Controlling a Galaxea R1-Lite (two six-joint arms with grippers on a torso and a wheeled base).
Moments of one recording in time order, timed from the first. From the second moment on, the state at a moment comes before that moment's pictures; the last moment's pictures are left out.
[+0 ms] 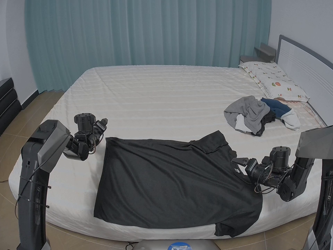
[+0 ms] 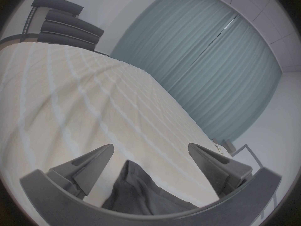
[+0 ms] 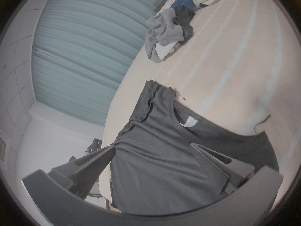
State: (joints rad) left arm -0.04 2.63 -1.60 -0.73 0.12 -0.82; right arm 0.14 2.30 -0.51 -1.33 0.30 0.94
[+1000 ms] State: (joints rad) left arm -0.11 2.31 -0.49 -1.37 -0.06 -1.04; right arm 0.26 2.56 -1.47 -0.57 0.02 0.91
